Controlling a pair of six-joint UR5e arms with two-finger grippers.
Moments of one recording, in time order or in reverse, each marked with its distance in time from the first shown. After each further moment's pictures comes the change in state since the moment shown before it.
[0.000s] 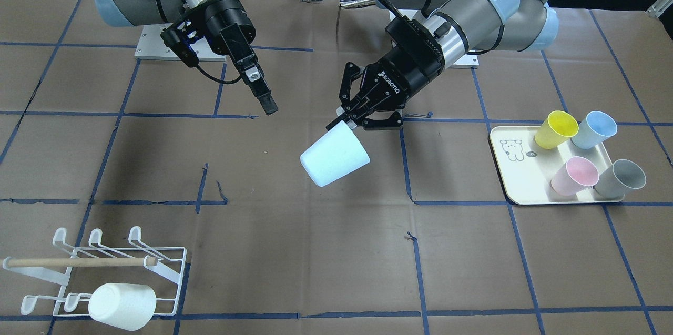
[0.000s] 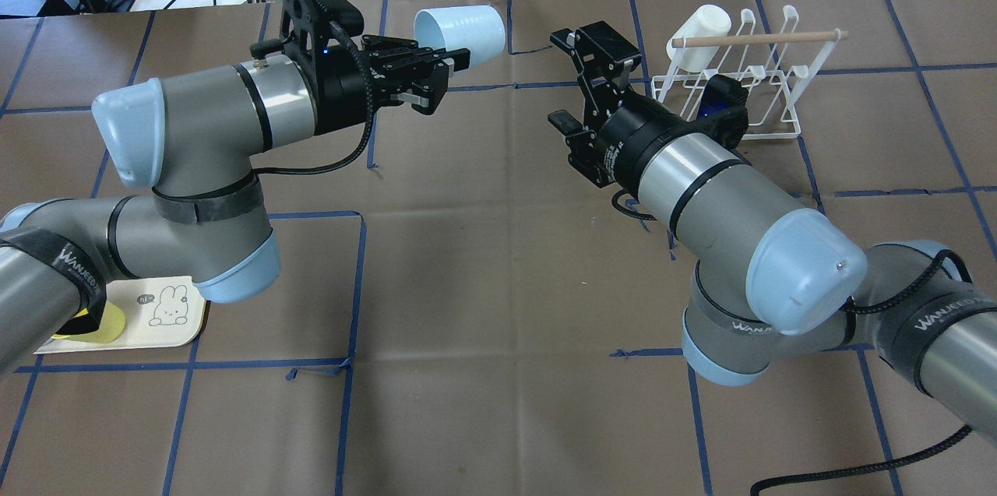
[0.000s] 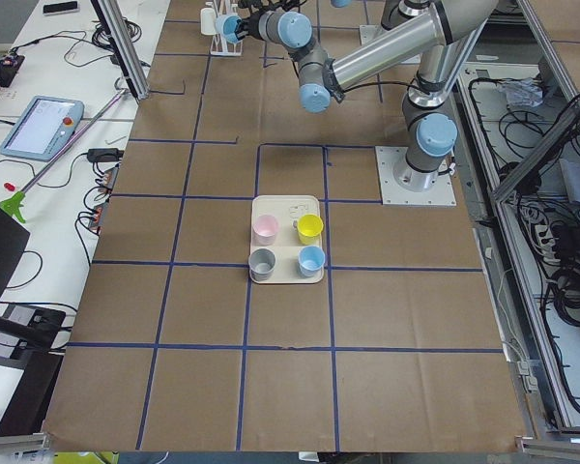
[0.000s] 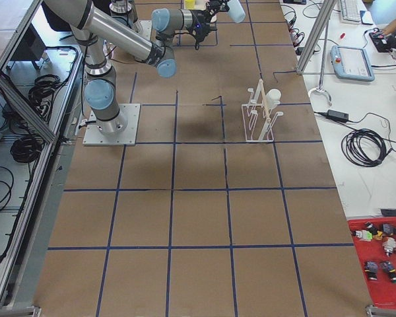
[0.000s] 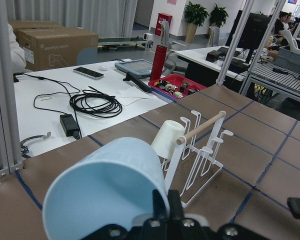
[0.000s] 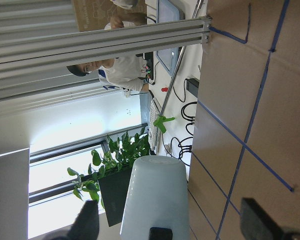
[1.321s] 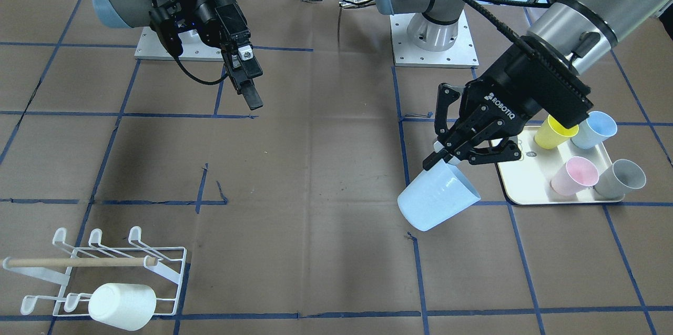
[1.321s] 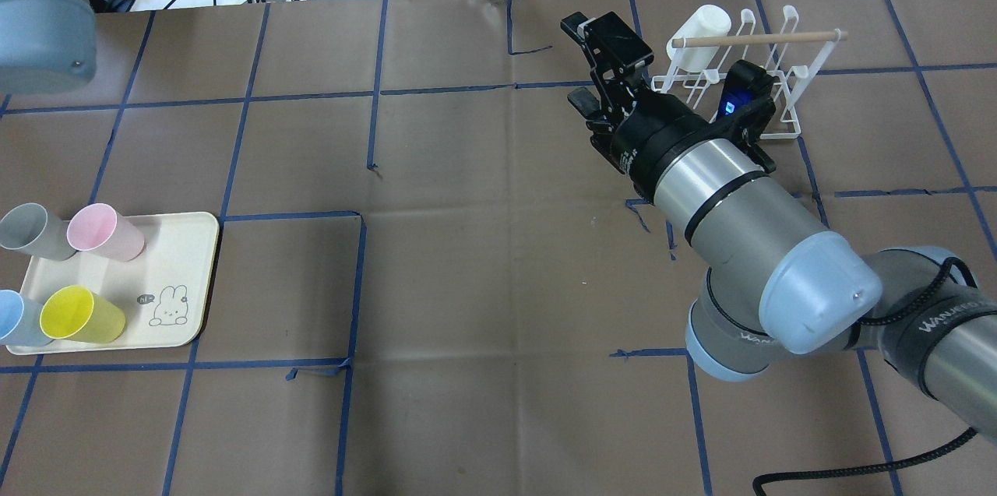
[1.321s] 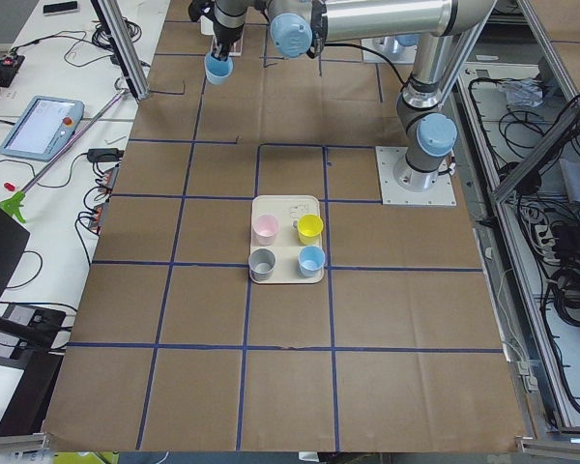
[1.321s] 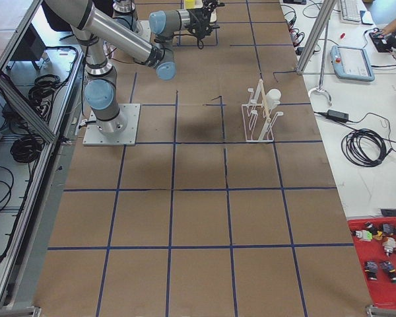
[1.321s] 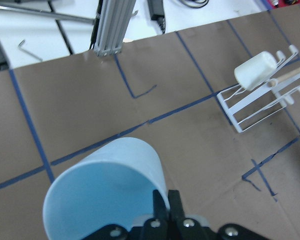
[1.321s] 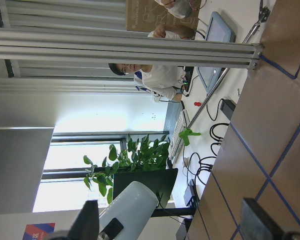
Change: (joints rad) left arm 0.130 -0.006 0.512 -0.990 0.140 0.185; right arm -0.030 0.004 0.025 -0.177 -0.003 -0.192
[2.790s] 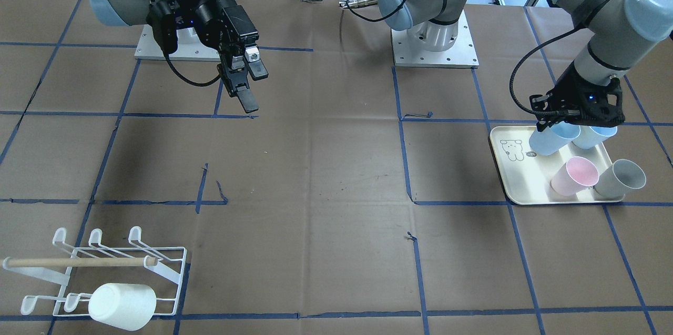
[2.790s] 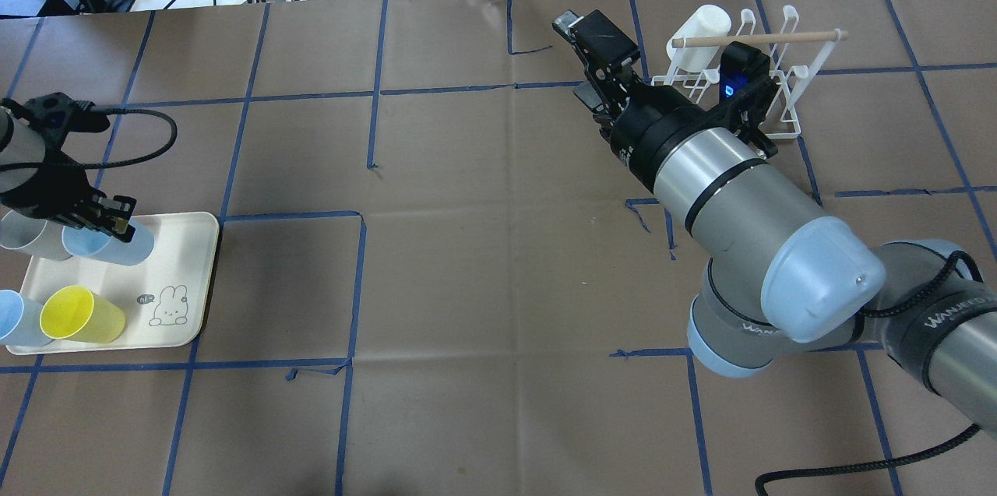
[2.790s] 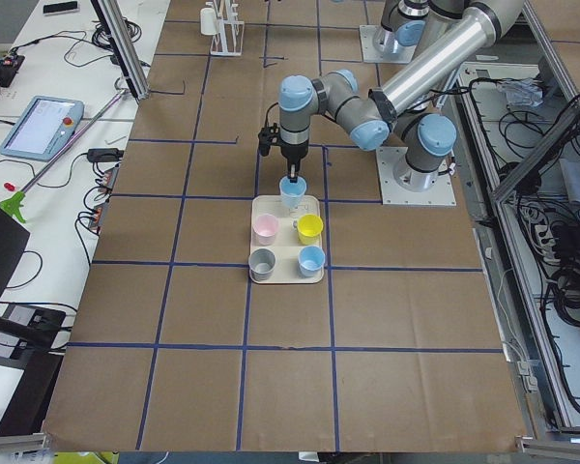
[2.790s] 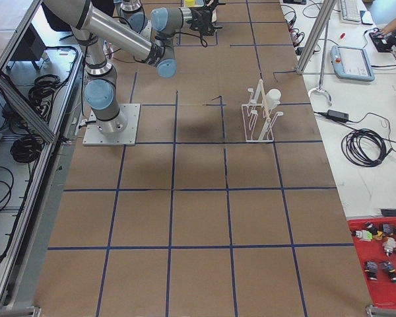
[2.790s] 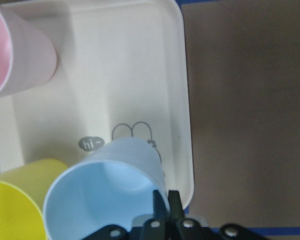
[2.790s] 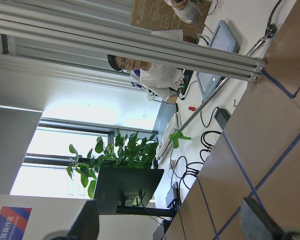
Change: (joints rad) left arm 0.356 0.148 -0.317 -0.277 0.772 0.129; right arm 0.000 -0.005 -0.009 0.027 0.007 -0.112
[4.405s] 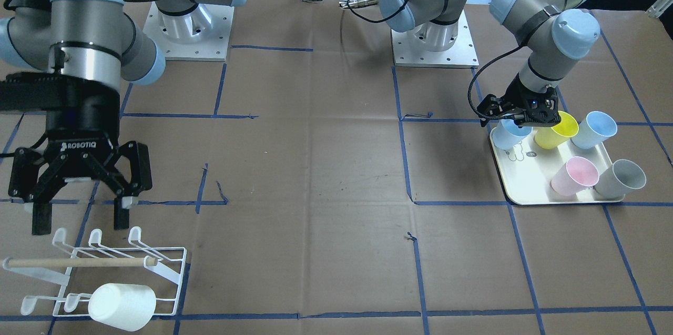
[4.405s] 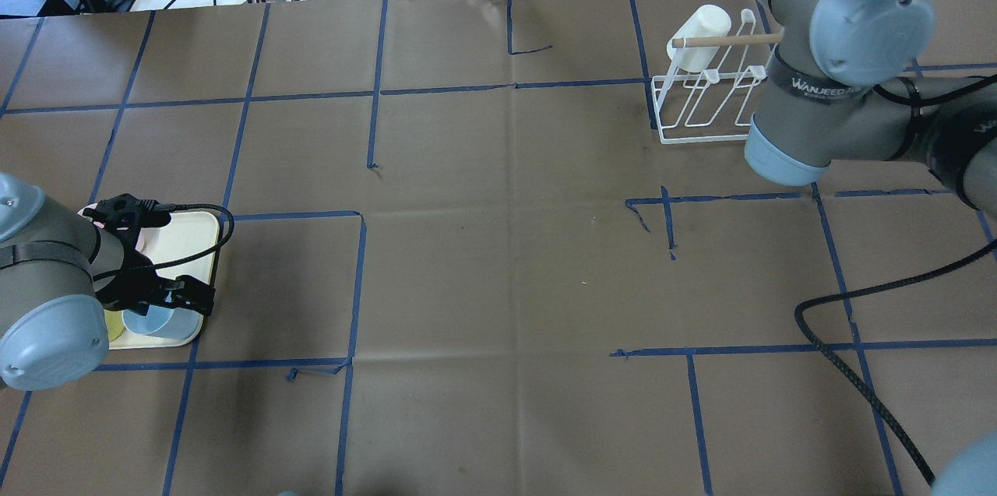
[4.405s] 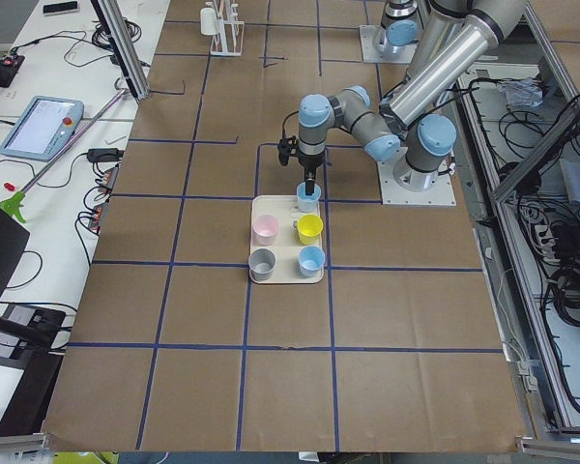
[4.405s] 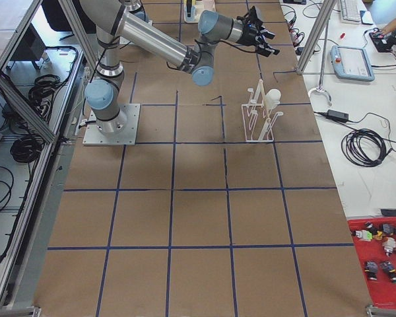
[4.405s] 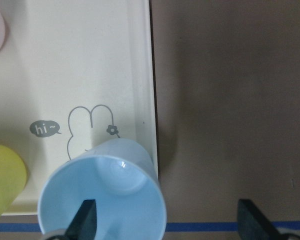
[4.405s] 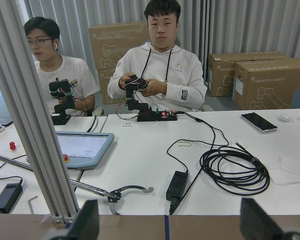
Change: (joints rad) left arm 0.065 0.031 -0.418 0.369 0.014 -0.022; right arm -0.198 0.177 -0.373 0.342 -0.212 -1.334
